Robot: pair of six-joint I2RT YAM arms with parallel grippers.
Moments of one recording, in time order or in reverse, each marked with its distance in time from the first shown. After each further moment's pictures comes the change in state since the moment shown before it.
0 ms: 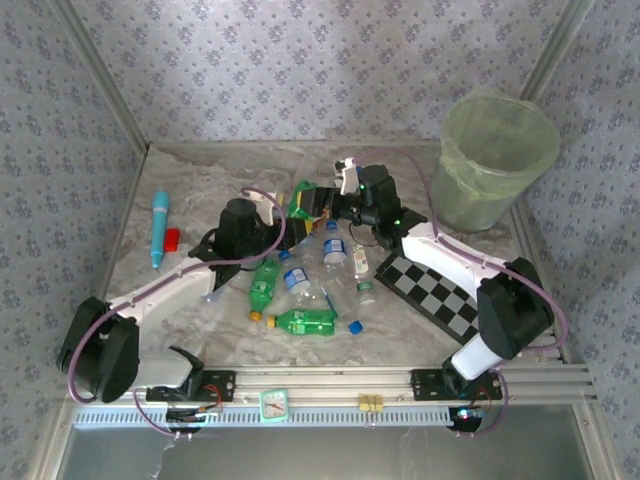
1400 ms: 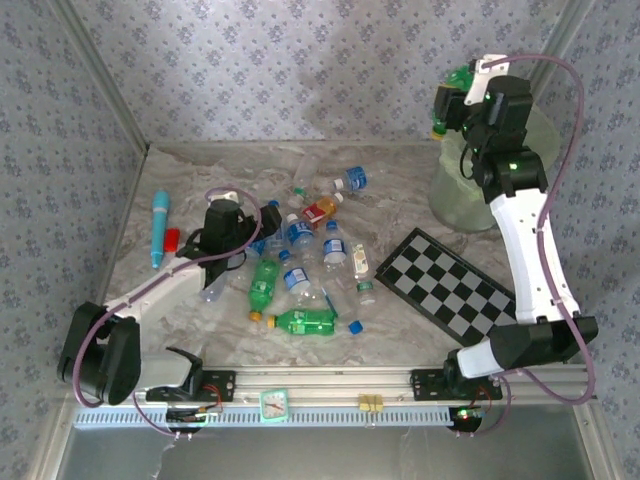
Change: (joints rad) left arm 0.146 -0.017 -0.043 -0.100 -0.331 -0.130; right arm -0.491 -0.126 0.652 -0.638 0.541 -0.571
